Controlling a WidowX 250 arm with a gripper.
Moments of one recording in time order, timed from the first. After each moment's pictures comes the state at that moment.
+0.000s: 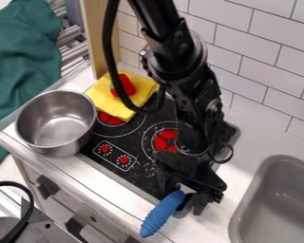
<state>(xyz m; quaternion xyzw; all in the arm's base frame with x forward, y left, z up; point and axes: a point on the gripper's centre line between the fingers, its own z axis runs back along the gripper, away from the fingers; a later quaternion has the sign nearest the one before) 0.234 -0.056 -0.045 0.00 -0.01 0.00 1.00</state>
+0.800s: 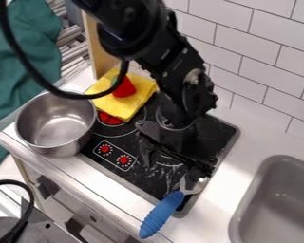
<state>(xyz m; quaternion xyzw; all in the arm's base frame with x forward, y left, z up) 0.229 -0.039 0.014 0.01 -0.09 0.03 1.00</state>
